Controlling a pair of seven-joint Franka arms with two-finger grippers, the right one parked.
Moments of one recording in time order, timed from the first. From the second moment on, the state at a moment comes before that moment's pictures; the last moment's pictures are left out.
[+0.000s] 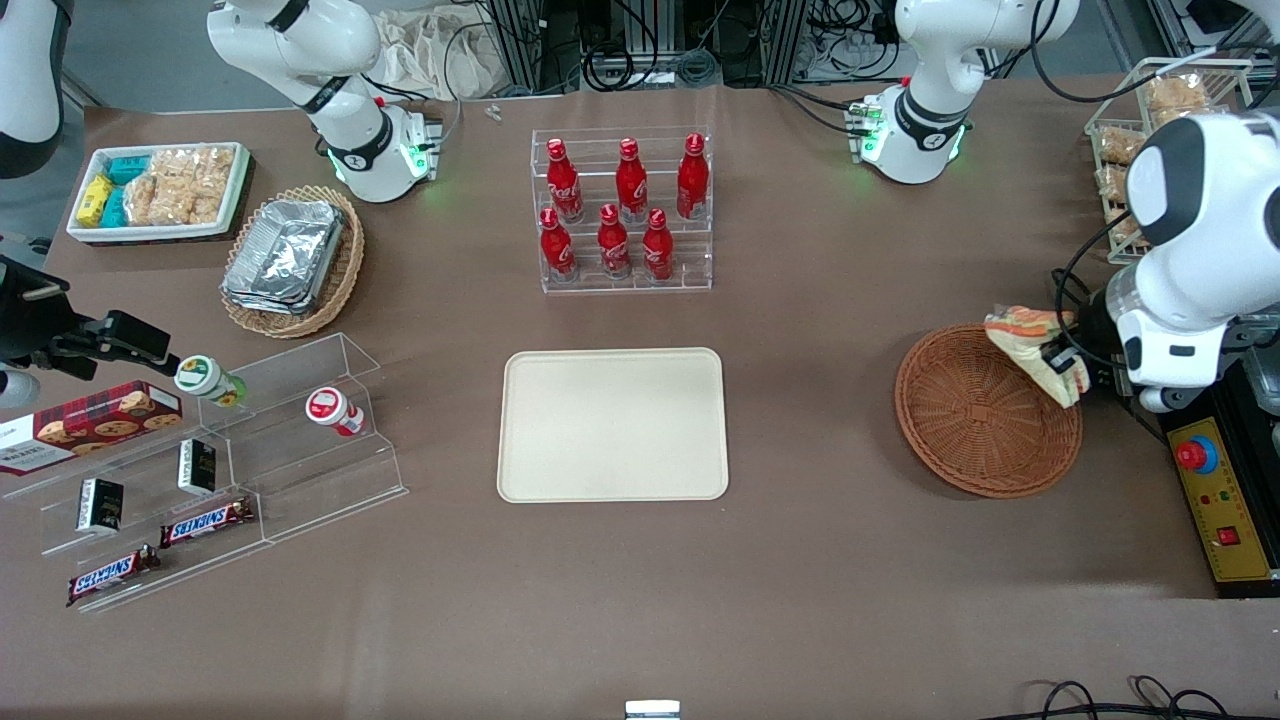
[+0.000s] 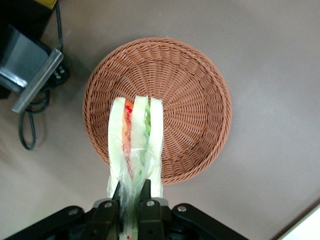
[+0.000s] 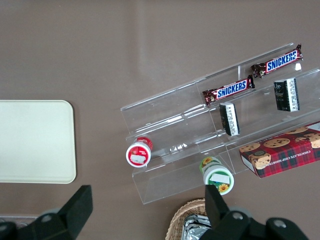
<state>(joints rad) -0.07 0.04 0.06 -1.90 0.04 1.84 -0.64</state>
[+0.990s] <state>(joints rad) -0.09 0.08 -0.26 -1.76 -0.03 1.70 -0.56</state>
